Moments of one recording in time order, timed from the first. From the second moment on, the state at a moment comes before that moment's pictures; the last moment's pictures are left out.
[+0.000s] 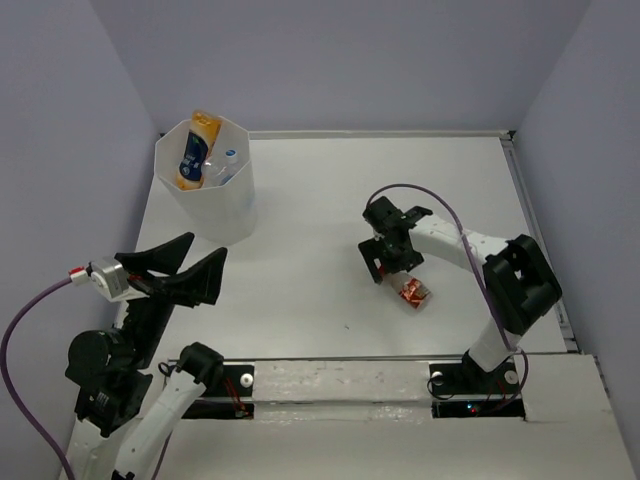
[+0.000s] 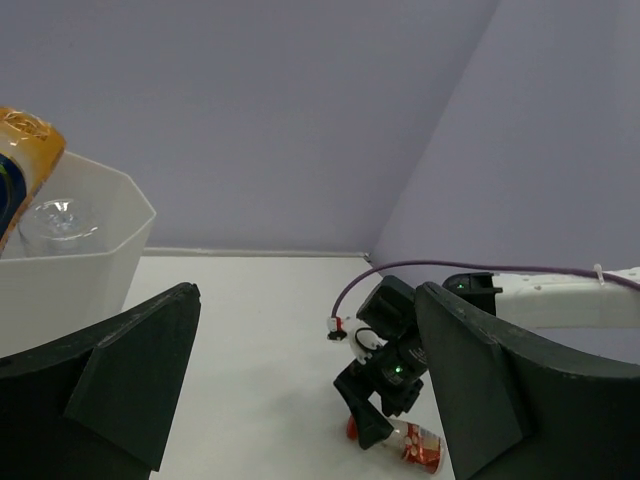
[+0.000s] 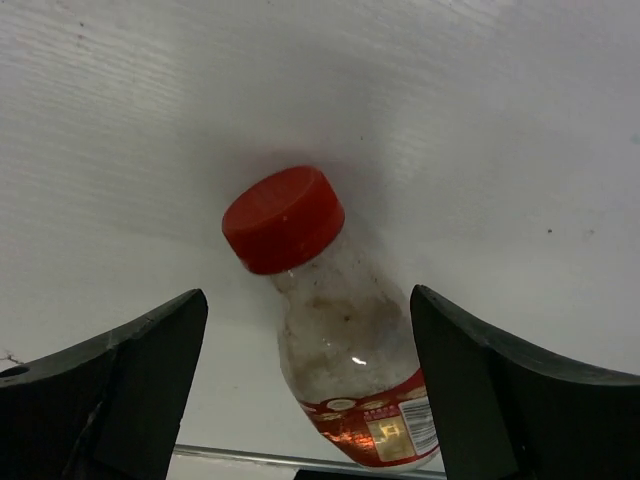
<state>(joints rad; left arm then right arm) -0.50 0.14 0.80 -0.27 -0.04 -0.40 0.63 1.65 1.12 -0.81 0.13 0.24</state>
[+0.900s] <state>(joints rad) -0.52 0.13 0.76 -0.26 -0.44 -0.38 0.68 1.77 1.59 -0.70 0.05 0.17</state>
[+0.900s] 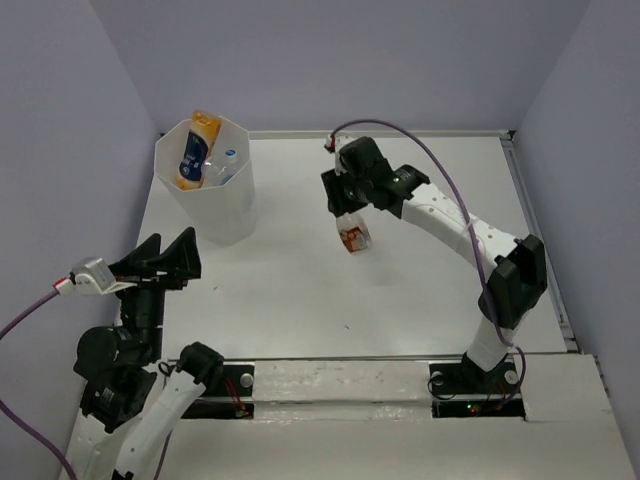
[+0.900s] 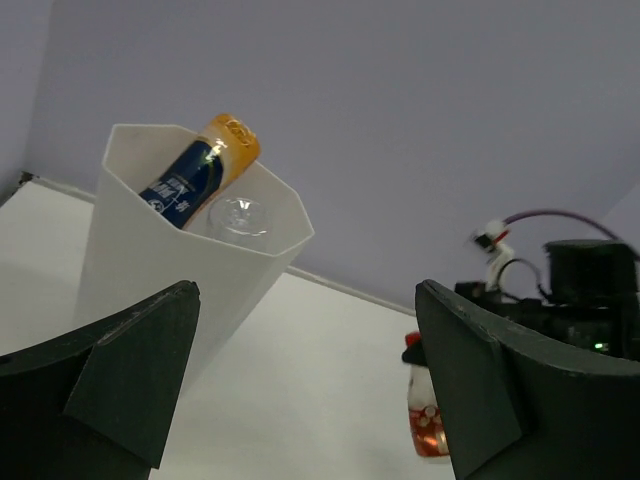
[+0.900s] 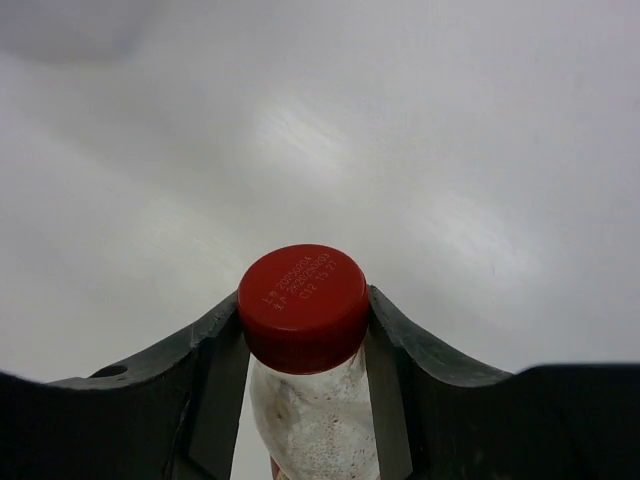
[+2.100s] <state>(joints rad) -0.50 0.15 0.75 -0.29 -0.58 -0.40 0.81 2.46 2.45 0.41 -0.17 0.07</state>
